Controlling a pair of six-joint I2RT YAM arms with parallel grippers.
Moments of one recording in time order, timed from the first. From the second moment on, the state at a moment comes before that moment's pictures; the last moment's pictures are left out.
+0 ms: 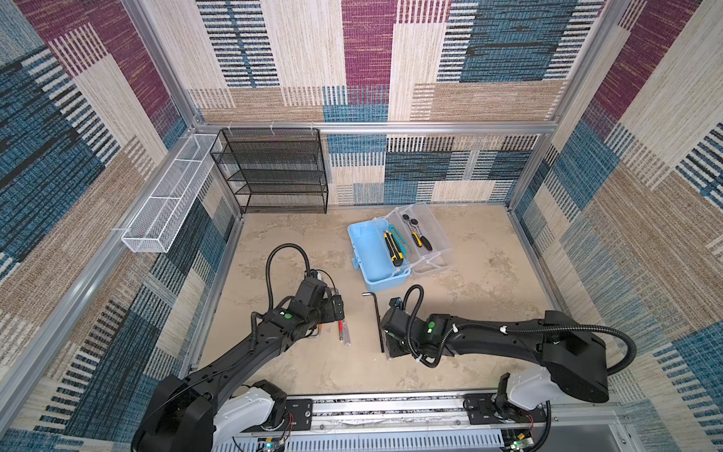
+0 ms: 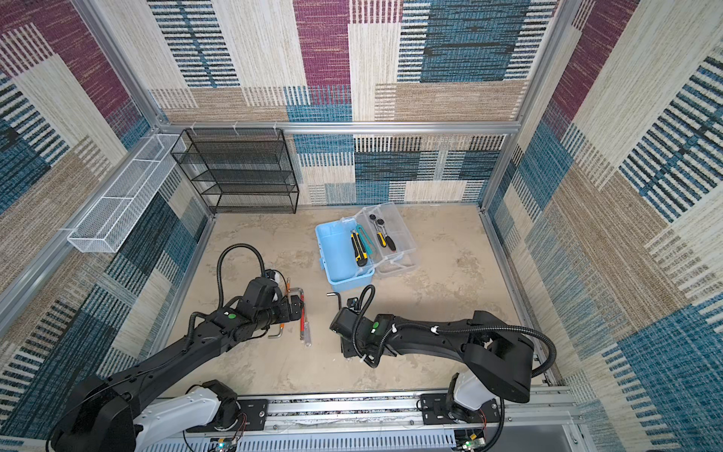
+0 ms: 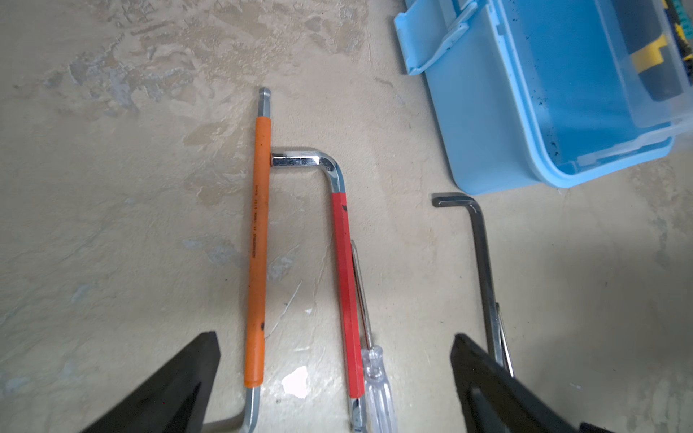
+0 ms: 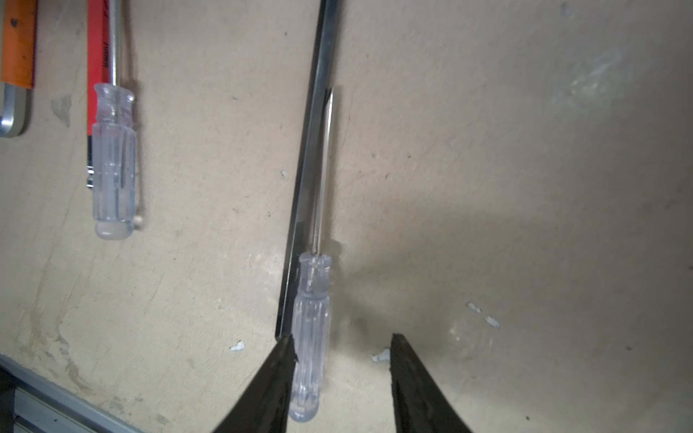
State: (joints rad) left arm -0.51 1.11 0.61 -0.38 -0.10 -0.57; right arm 1.12 1.51 0.82 -0.47 0.15 0.86
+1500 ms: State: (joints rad) left arm -0.52 1.12 0.63 -0.47 -0.08 -0.58; right arm 0.96 1.56 0.74 -0.28 0.11 0.75
